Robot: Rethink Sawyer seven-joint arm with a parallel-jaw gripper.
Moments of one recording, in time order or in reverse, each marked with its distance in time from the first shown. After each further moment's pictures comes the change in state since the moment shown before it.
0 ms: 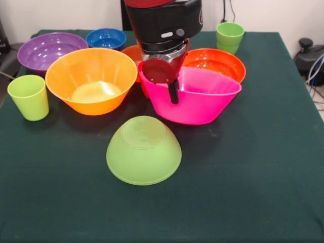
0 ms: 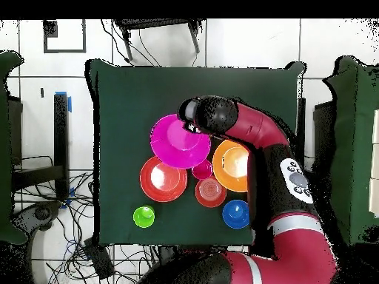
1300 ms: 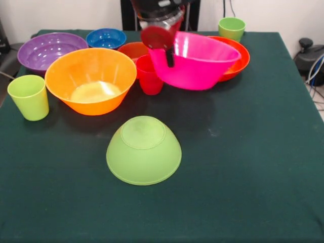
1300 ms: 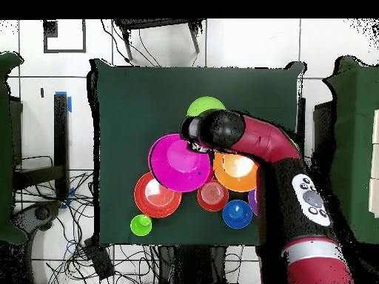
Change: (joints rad) arm -0.049 -0.125 0.018 0.119 -0.093 0.141 0.000
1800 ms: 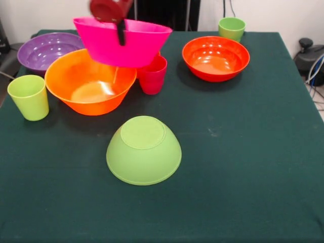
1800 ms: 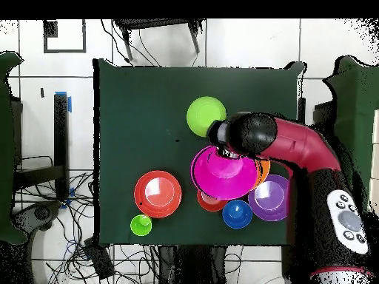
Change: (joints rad) arm -0.076 -0.076 -0.031 -0.037 -0.132 0.085 0.000
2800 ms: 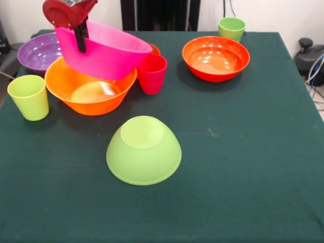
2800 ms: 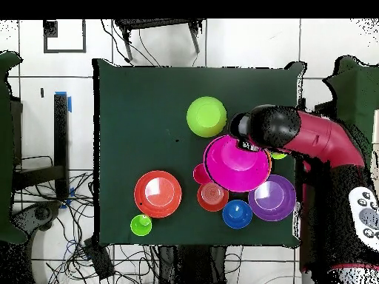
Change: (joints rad) arm -0.035 0.033 0.001 -0.105 -0.058 0.028 0.000
